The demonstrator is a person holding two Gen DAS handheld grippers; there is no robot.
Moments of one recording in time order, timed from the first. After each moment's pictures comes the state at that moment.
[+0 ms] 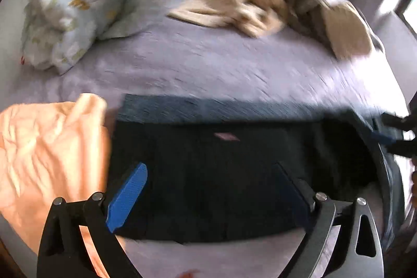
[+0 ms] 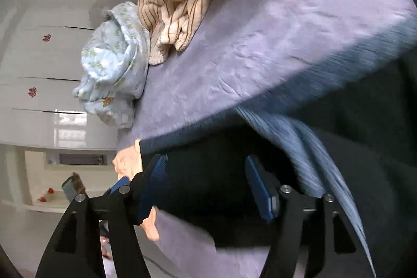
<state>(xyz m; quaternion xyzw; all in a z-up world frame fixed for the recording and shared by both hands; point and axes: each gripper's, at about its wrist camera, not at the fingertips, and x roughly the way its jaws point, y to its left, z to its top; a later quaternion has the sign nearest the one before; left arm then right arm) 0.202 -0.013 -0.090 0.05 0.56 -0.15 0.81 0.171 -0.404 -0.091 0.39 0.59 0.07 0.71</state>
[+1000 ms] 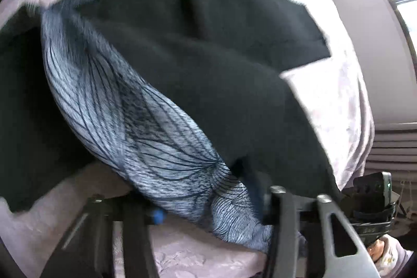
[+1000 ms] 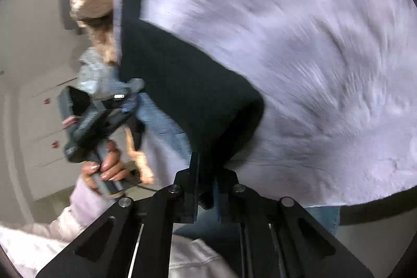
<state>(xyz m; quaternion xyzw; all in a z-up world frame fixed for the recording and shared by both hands) 0.078 -0.338 -0.138 0.03 0.69 -0.33 0.65 -0.165 -0.612 -0.096 0.58 0.57 0.02 0.58</state>
